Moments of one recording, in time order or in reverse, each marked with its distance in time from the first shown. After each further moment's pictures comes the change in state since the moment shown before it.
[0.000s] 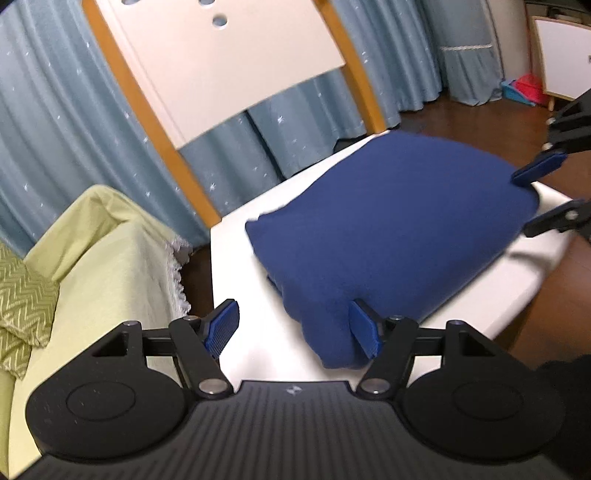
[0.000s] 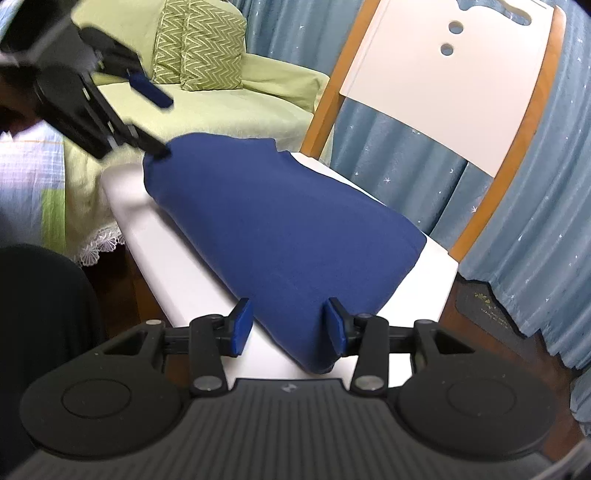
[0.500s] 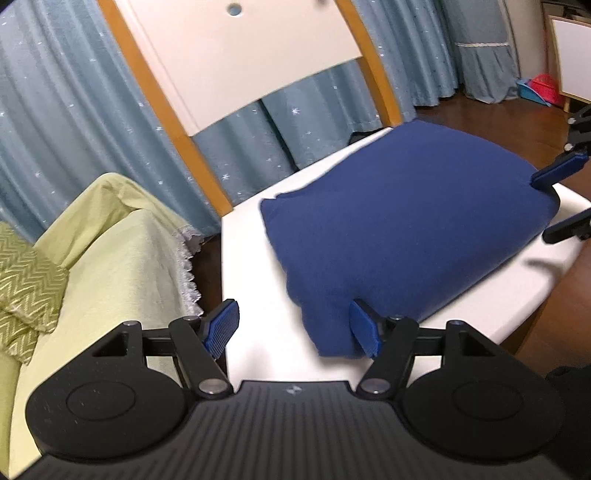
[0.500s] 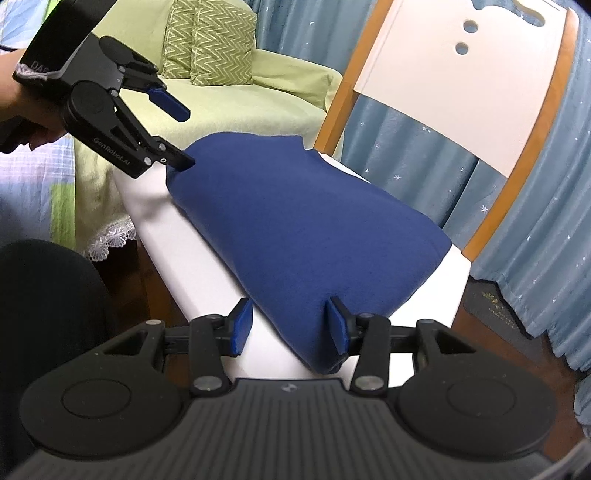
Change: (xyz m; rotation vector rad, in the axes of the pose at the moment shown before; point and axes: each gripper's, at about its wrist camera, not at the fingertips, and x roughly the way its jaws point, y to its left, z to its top) left arm -0.016 0.003 0.001 -0.063 0.032 0.050; right arm -0.008 0.002 0.002 0.014 0.000 0.022
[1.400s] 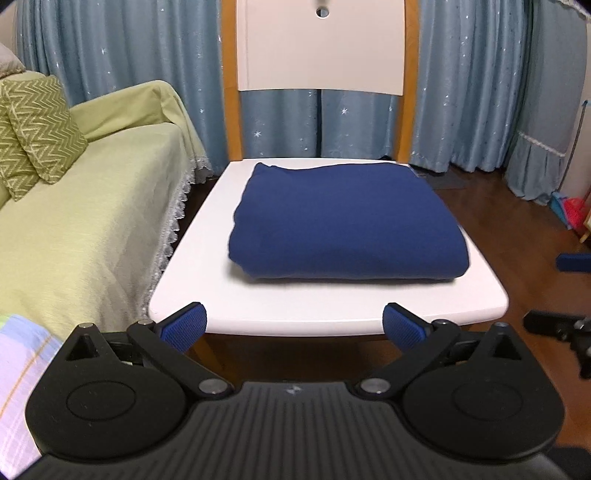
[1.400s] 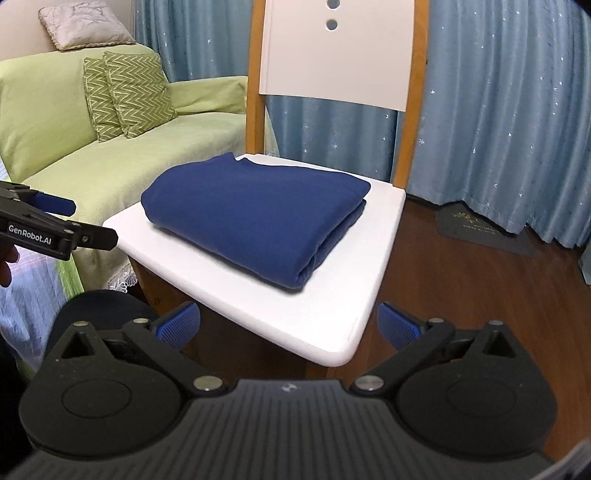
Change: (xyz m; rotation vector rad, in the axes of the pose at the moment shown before) left arm -0.077 -0.036 -0.017 -0.458 0.063 -0.055; right arm -0.086 -0.010 -0.034 0.364 0.012 -0.081
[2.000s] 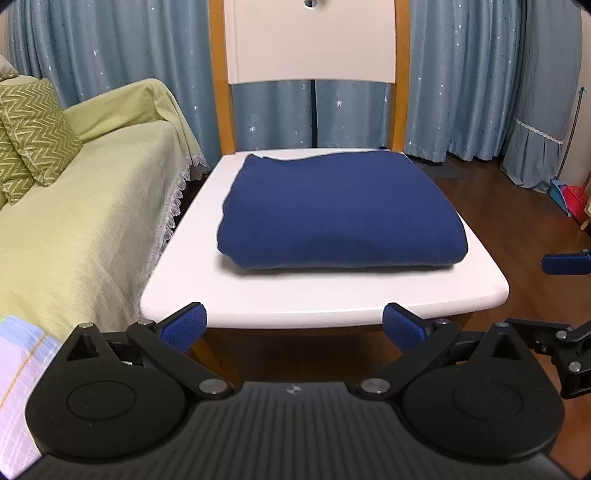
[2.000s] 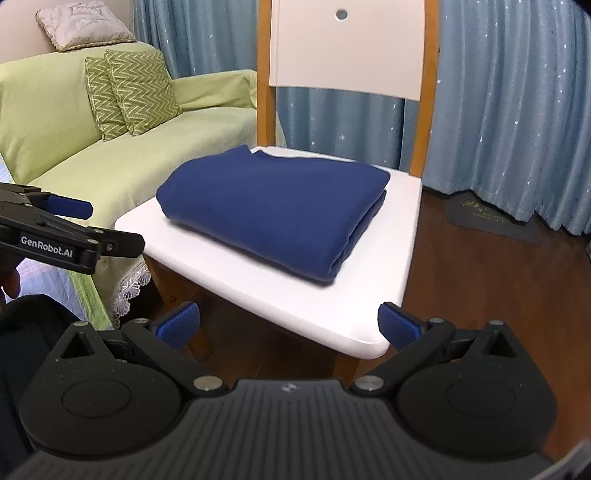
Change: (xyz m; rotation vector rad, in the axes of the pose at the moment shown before) left arm 0.012 -0.014 -0.009 0.037 0.026 0.002; right arm 0.015 0.020 -0.001 0.037 0.034 0.022
